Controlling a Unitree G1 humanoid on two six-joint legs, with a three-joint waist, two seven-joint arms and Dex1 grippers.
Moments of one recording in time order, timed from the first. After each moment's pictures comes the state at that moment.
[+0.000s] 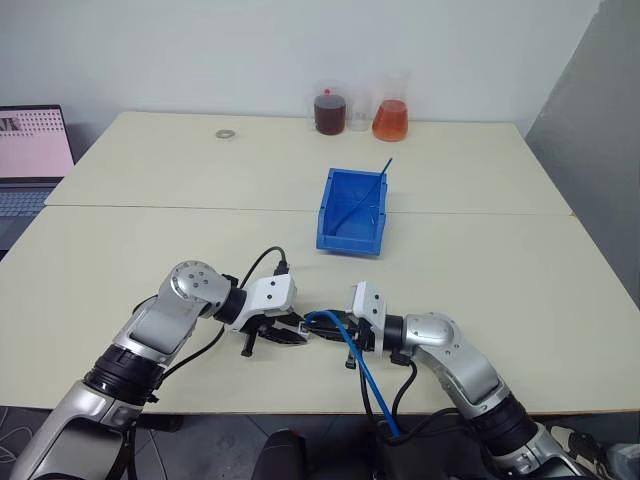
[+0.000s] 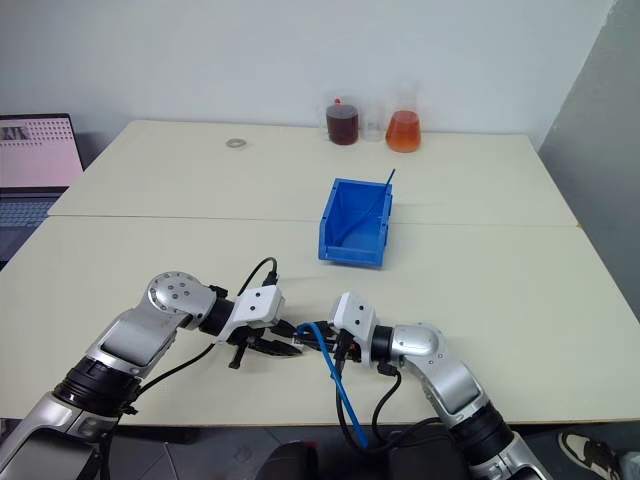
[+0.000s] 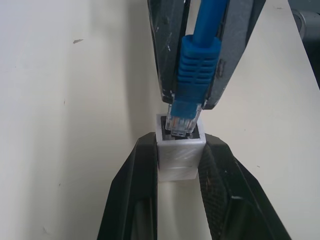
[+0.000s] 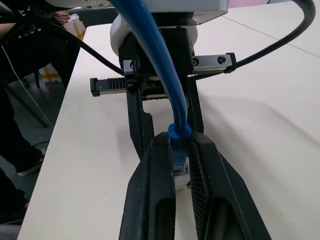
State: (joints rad) left arm -0.47 0.78 -0.34 0.01 -0.12 0.28 -1.39; right arm -0.30 -0.26 0.46 -0.11 0.19 0.23 0.83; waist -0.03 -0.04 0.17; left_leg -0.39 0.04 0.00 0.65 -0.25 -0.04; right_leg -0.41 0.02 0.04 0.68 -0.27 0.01
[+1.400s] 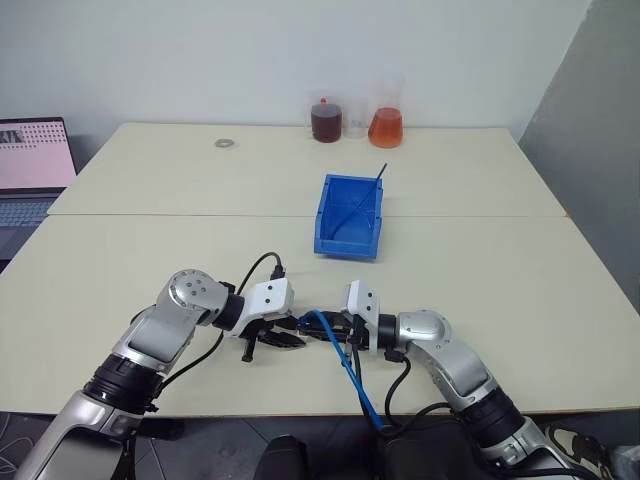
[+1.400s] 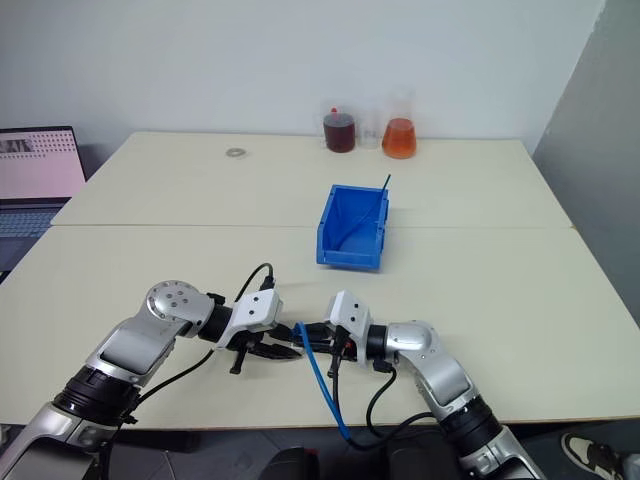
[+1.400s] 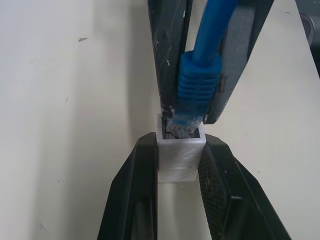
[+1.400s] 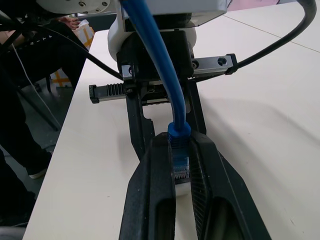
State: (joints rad) left arm -0.42 0.76 -0.31 0.01 -0.11 0.29 -1.36; right arm -0.32 -0.19 0.45 0.01 0.19 0.22 0.89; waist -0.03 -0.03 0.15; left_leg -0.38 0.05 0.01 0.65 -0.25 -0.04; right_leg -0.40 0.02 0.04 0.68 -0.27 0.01
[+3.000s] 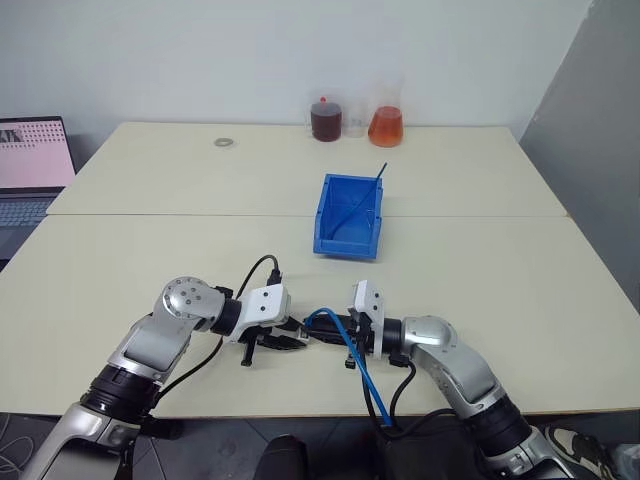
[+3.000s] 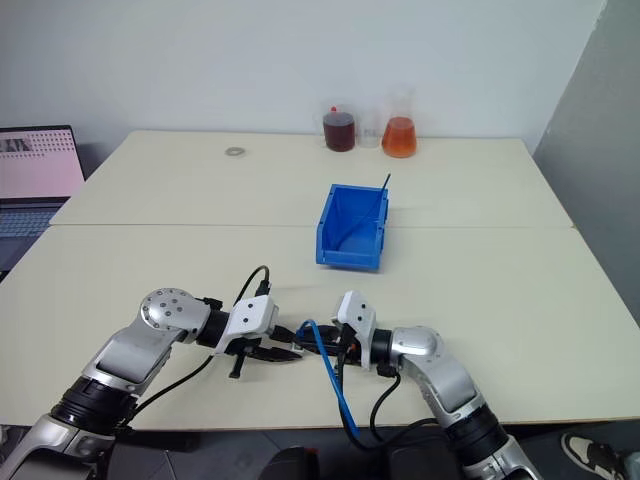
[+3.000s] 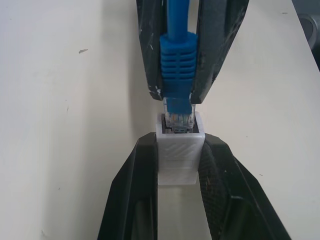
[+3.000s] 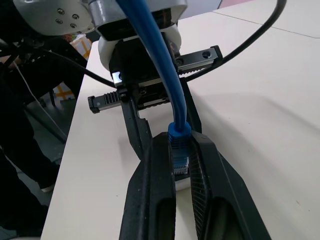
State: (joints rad) left arm -0.37 0.76 -0.27 0.01 -0.12 0.17 -1.36; right arm -0.28 -0.20 0.41 -0.09 0.26 0.32 0.86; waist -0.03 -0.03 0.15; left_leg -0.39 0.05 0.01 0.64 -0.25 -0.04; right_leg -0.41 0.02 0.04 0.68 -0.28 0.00
